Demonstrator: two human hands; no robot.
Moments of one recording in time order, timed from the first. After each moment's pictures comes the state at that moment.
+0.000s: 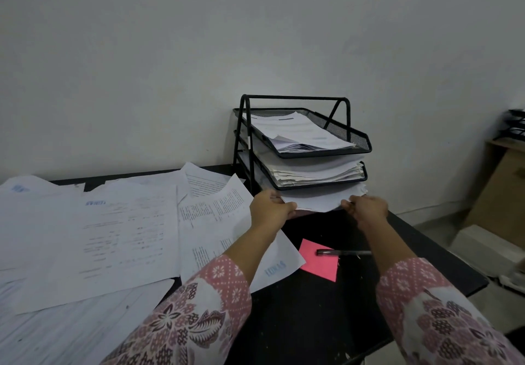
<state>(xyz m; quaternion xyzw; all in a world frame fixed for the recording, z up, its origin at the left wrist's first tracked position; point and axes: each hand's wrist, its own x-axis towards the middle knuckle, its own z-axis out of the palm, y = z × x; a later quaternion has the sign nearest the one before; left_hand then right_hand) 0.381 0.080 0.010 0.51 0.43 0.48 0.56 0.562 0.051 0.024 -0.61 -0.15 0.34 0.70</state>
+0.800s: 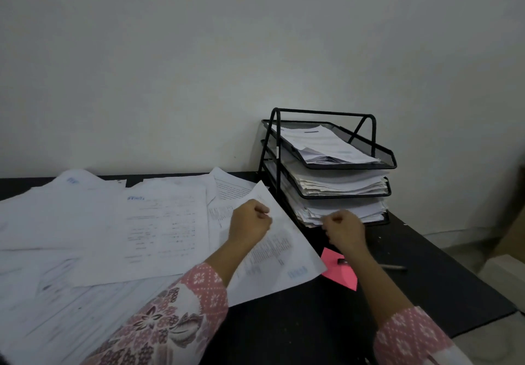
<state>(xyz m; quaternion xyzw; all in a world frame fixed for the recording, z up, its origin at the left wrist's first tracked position) 0.290 0.081 -0.004 0.62 0.52 0.46 0.37 0.479 0.035 0.007 -0.74 -0.46 0.17 0.46</state>
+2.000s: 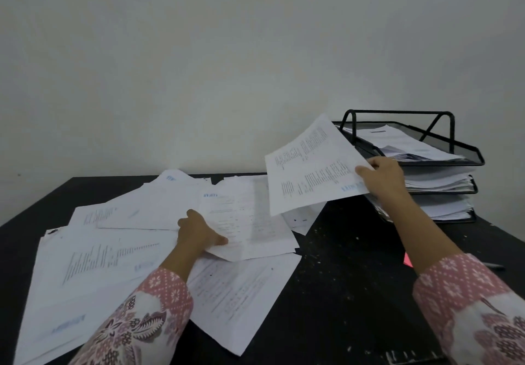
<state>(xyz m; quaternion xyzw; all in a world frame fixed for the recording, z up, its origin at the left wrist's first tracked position) 0.029 0.048 -0.002 0.52 0.80 0.22 0.22 0.352 0.042 0.096 -0.67 -0.51 0.12 0.52</state>
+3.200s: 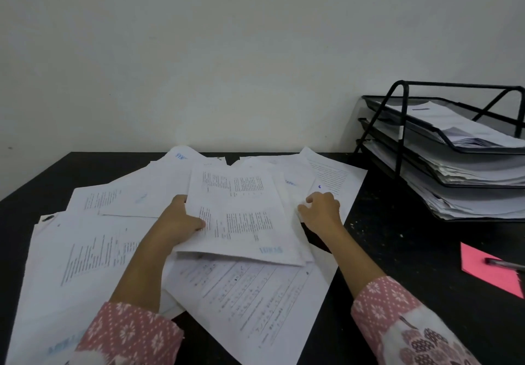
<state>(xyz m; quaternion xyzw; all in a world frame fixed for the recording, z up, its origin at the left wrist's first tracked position) -0.047 0.058 -0.010 0.51 0.71 0.35 0.33 0.214 0.110 -0.028 -0.73 -0.62 0.13 0.26</state>
